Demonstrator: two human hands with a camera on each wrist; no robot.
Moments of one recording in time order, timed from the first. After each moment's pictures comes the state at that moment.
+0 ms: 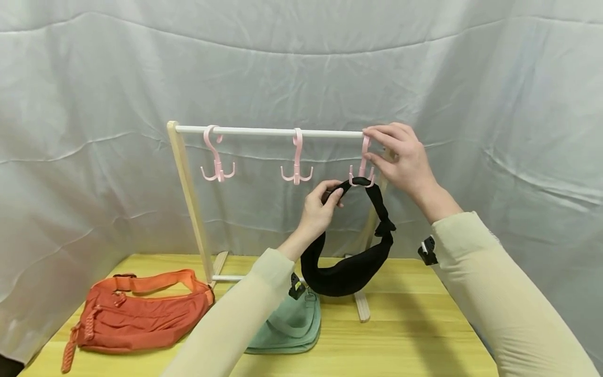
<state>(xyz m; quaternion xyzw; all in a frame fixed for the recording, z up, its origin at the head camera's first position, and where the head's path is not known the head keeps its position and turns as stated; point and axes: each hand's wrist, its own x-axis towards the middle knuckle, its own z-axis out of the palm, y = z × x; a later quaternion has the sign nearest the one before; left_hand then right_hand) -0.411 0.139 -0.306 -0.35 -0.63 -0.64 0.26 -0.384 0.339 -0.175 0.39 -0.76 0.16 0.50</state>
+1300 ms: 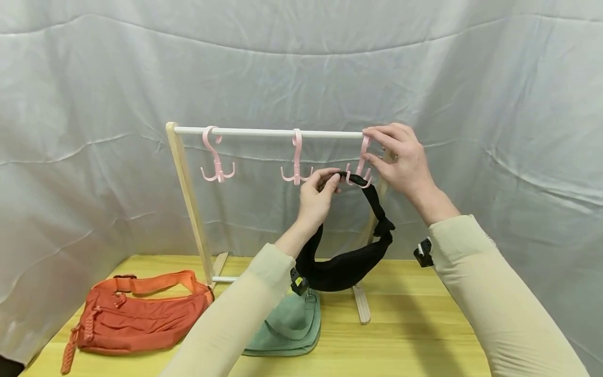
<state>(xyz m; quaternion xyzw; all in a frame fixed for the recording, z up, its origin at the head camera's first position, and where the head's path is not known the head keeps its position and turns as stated) -0.403 0.138 -0.278 -0.29 -0.56 -0.74 0.24 -0.389 0.330 -0.180 0.38 -0.74 0.17 0.52</state>
